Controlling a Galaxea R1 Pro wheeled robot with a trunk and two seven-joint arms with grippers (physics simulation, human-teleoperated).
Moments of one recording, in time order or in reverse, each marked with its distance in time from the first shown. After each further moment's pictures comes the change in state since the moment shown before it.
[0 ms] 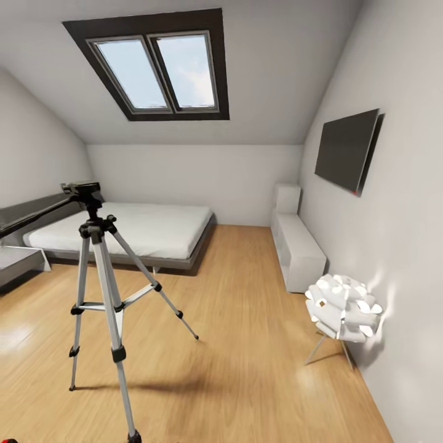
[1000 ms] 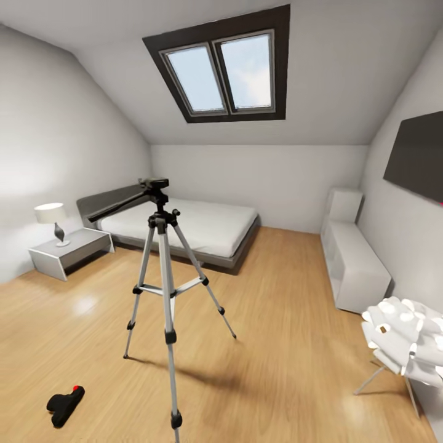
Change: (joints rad) left arm 0.000 0.001 0.001 0.000 0.003 0.000 0.000; right arm 0.000 0.001 -0.003 0.000 0.000 0.000 0.000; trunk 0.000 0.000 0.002
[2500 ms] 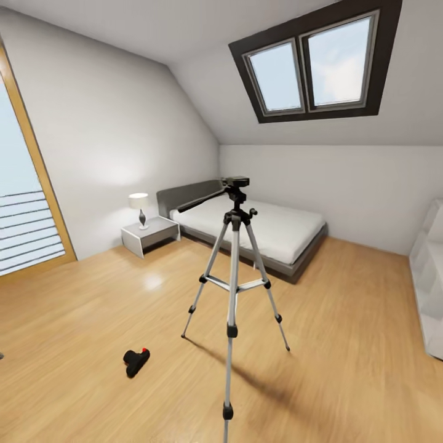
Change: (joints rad) left arm 0.000 0.000 0.000 0.000 0.000 0.000 0.000; right arm 0.000 0.000 0.001 0.001 0.000 -0.001 0.000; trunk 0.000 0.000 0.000
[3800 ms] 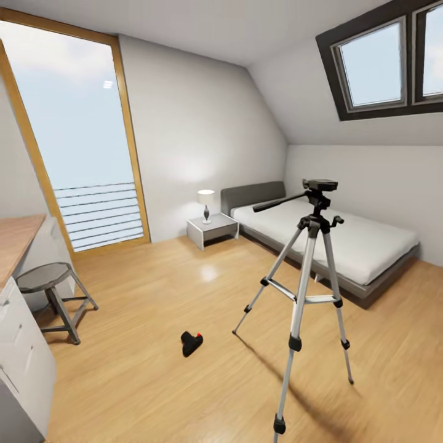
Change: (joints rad) left arm 0.000 0.001 -0.001 0.000 0.087 0.000 0.000; right arm 0.000 -0.001 0.000 0.000 0.000 -0.021 0.000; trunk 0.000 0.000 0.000
